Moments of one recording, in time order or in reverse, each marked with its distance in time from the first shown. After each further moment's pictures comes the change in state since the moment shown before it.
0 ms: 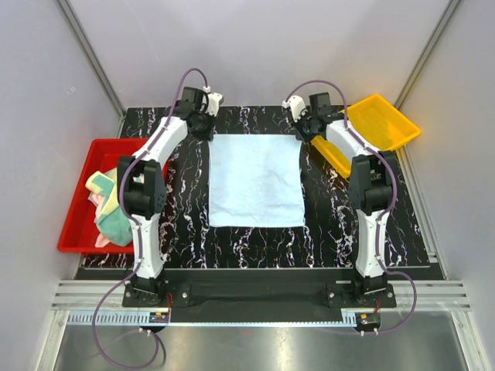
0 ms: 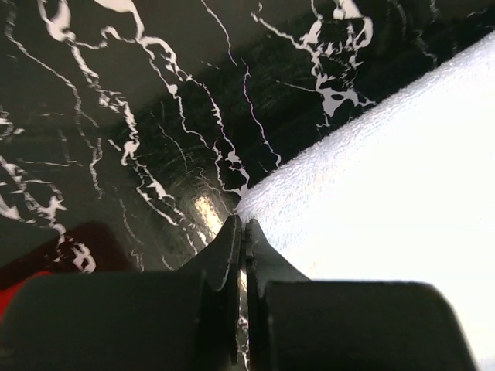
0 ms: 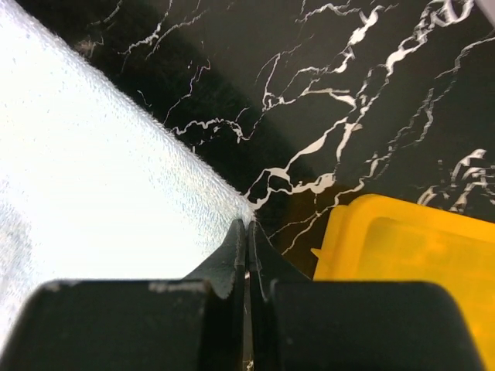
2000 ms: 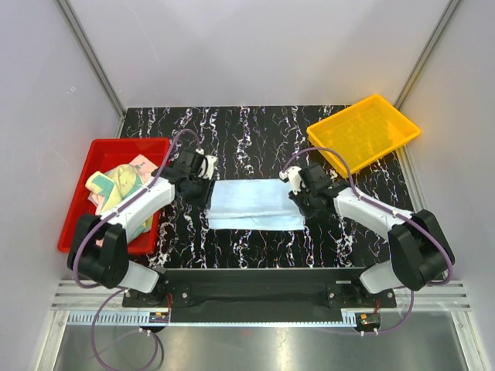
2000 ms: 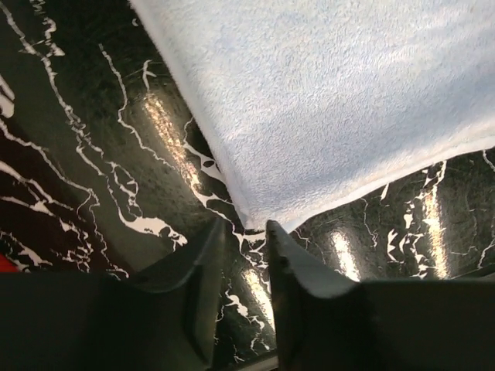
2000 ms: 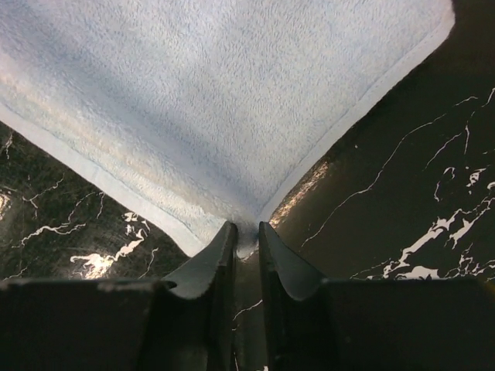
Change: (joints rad) left arm -0.182 -0.708 -0.938 0.014 -0.070 -0.240; right arm 0.307 -0.787 -1.046 0.054 0.230 0.317
